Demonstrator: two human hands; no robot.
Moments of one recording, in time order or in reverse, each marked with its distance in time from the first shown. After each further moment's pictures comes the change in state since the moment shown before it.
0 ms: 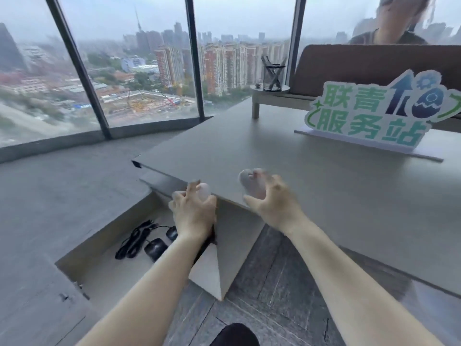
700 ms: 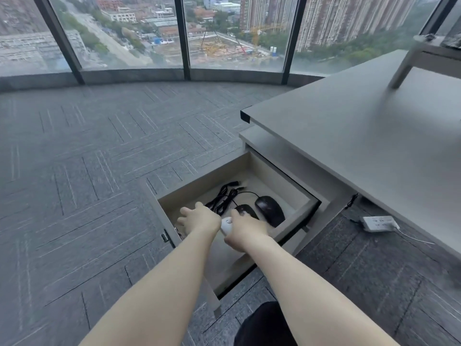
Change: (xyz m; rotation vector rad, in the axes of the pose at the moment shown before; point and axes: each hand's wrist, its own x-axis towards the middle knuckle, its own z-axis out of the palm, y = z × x) left_hand 0.080 -0.246 -0.069 0.350 -0.181 -0.732; right_hand 0.014 -0.107 0.333 -0.490 -0.811 -0.033
